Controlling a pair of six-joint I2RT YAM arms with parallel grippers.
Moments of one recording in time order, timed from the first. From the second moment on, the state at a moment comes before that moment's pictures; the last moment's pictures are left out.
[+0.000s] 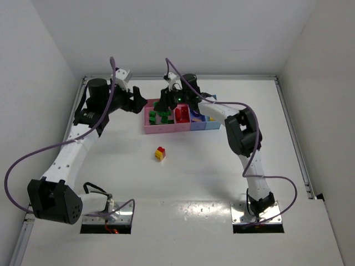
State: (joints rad) left arm -0.14 1.25 1.14 -0.18 0.40 -0.01; right arm 0.51 2.25 1.73 0.11 -0.71 0.17
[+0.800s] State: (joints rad) left arm -0.39 1.20 0.89 -0.68 0.41 0.34; right arm 0.39 1.33 1.04 0.00 -0.52 -0.05
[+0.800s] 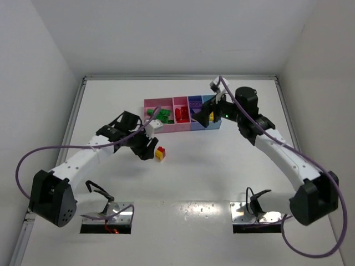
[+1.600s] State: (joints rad) left arm -0.64 1.48 0.89 -0.49 -0.03 -0.07; right arm 0.26 1.27 0.90 -0.11 -0.53 -0.08
